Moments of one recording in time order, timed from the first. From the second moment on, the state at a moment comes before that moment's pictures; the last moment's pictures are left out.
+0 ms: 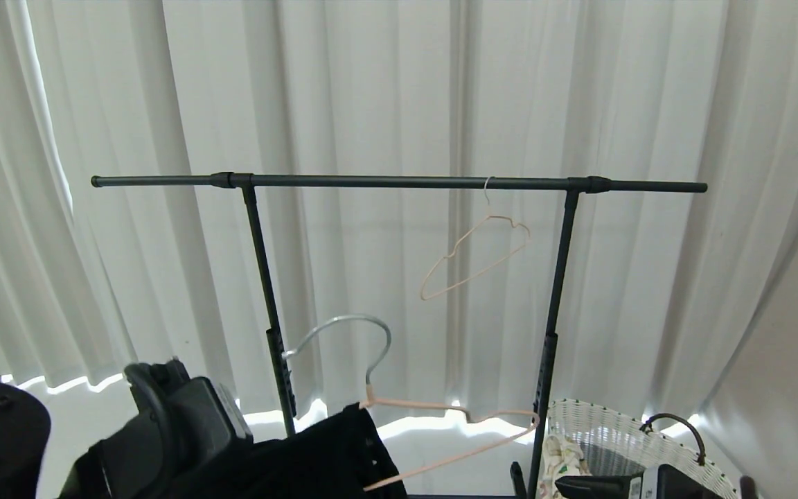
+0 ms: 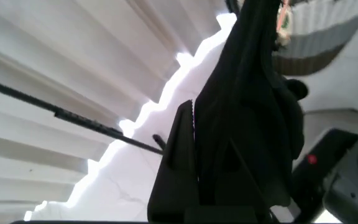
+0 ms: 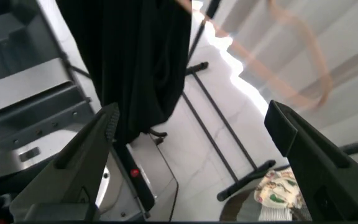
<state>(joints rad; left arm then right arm) -0.89 1.15 -0.54 -0.03 0.24 0.27 1.28 1.35 -0.41 -0.42 -0.20 0.07</state>
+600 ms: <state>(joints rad) -0.84 1.15 -0.71 -0.03 0.24 0.19 1.21 1.57 -0.60 -0.55 -0.34 0.26</state>
